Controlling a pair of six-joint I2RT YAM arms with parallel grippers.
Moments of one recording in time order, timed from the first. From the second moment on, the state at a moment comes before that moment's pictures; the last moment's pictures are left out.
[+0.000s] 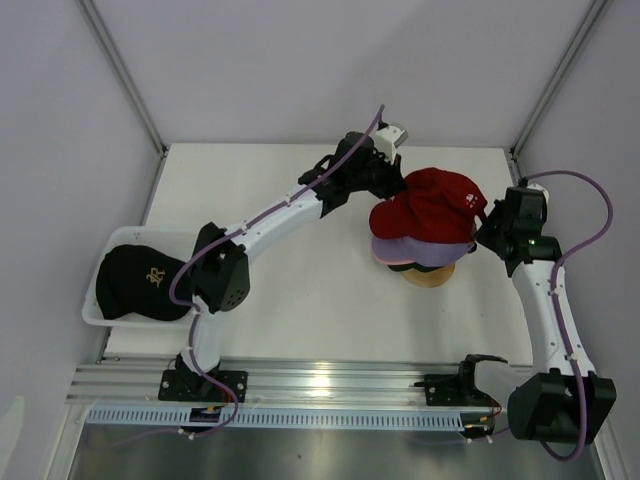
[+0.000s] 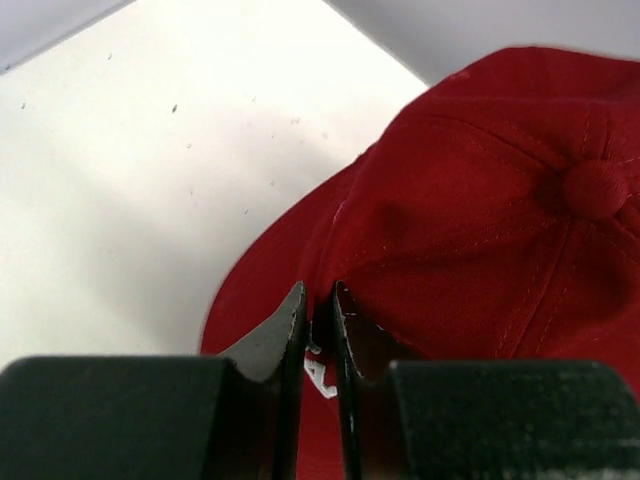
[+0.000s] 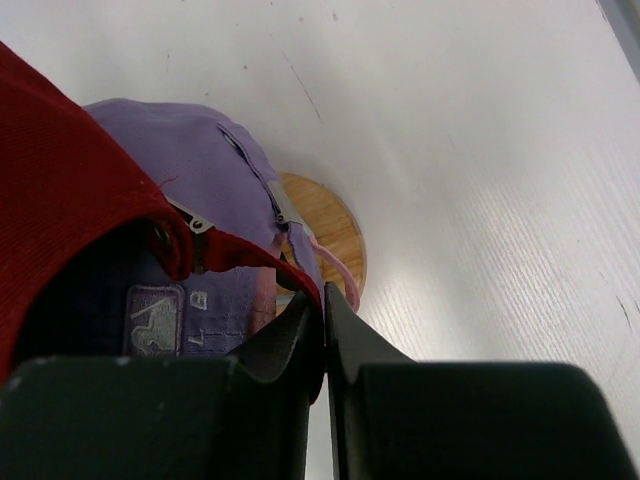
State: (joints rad) left arm -0.75 2.08 1.93 -0.19 0.26 -0.19; right arm -0.08 1.09 1.02 -0.63 0.09 0.43
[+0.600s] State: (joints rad) left arm -0.75 1.82 1.55 -0.16 0.17 -0.21; right arm -0.08 0.98 1.00 -0.65 0.05 0.39
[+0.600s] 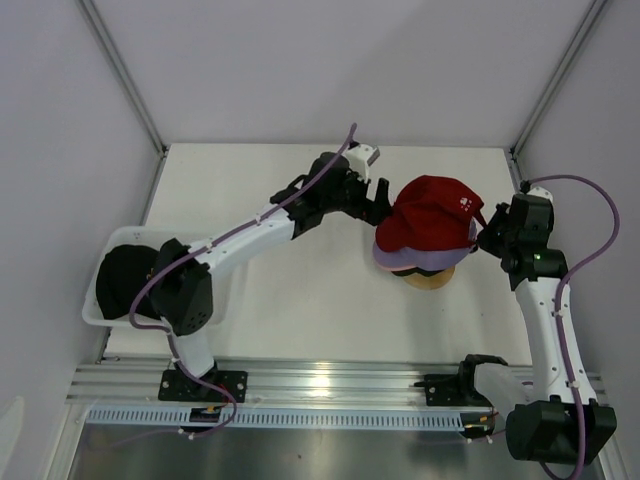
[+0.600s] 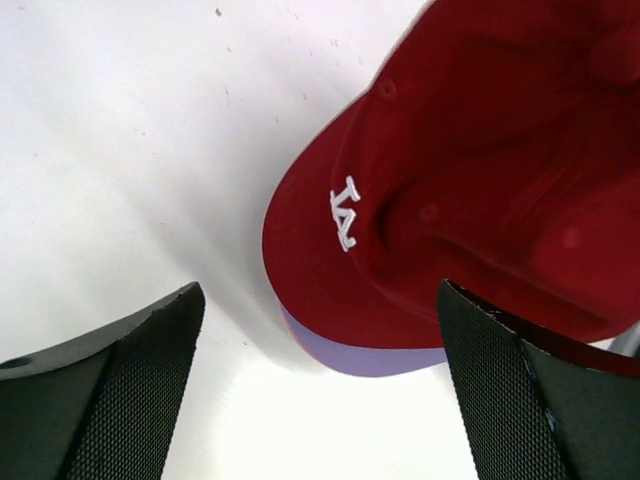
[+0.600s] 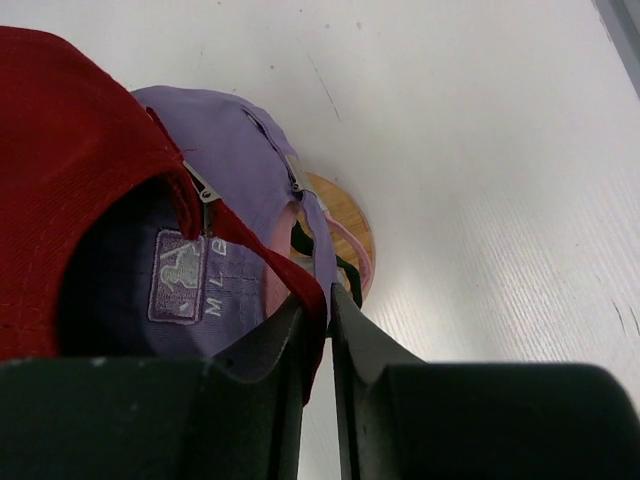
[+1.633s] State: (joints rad) left arm -0.58 2.03 1.31 0.56 0.43 -1.10; right arm -0.08 0.92 0.76 -0.51 -0.01 0.41
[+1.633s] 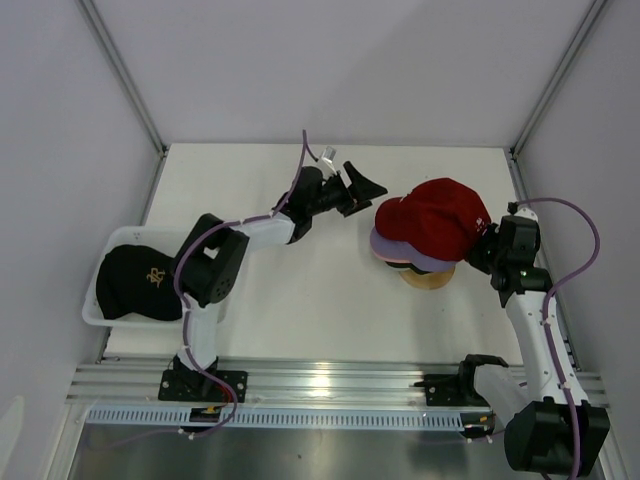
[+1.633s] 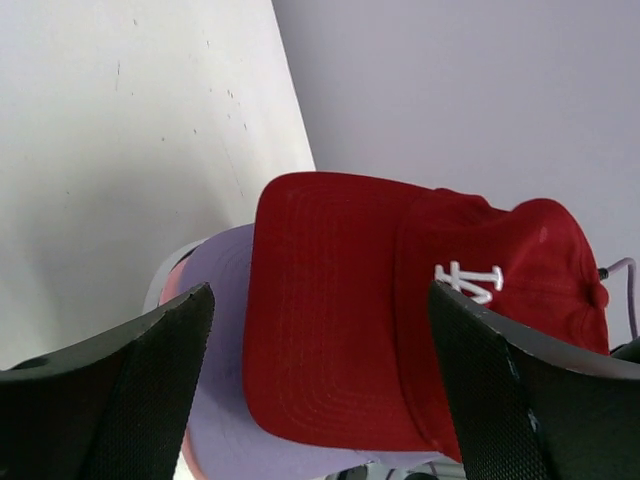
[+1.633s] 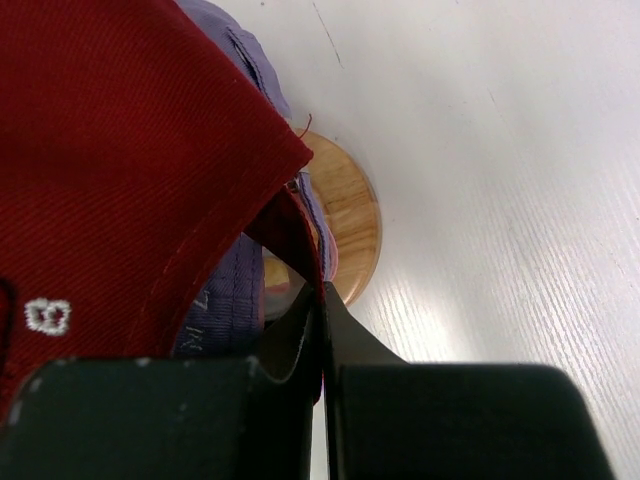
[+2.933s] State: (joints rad) left arm -0.67 1.74 1.04 0.52 0.28 -1.10; right arm -0.08 0.94 0.78 -0.54 0.08 0.42
